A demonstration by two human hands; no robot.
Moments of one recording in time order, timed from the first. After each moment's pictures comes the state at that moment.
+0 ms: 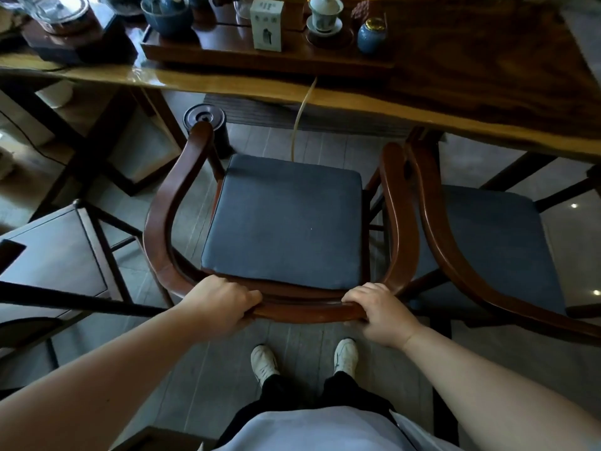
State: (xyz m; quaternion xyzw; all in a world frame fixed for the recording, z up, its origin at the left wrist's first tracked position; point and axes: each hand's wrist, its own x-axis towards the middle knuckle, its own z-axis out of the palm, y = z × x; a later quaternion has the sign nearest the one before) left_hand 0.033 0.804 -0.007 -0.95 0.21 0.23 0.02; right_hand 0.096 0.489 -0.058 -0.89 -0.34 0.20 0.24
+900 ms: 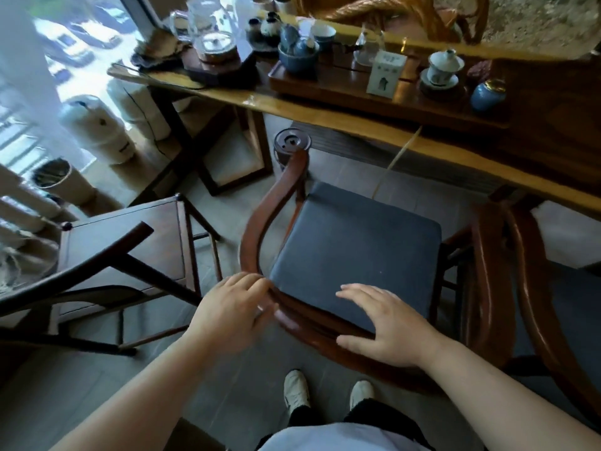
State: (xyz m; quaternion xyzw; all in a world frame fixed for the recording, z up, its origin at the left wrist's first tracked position) left_hand -0.025 0.891 0.029 -0.99 -0.04 0.00 -0.12; right_hand 0.117 0.633 0.013 -0.82 -0.48 0.23 0.22
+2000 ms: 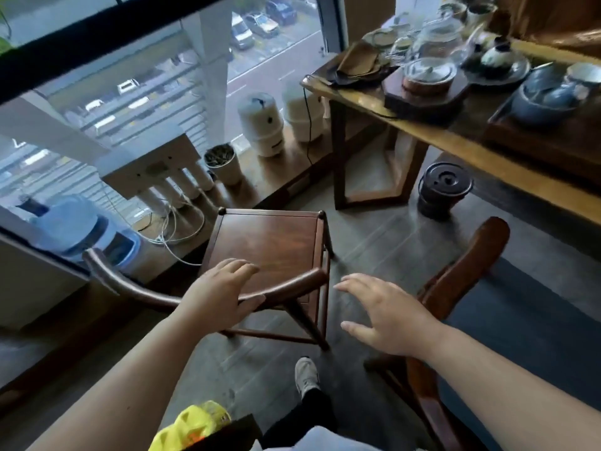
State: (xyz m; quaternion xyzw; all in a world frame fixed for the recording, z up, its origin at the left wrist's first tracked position) left_hand -0.134 1.195 0.048 -0.95 -0.28 0.03 -0.10; right_hand 0.110 1.000 0.020 -0.69 -0.66 0.23 0.19
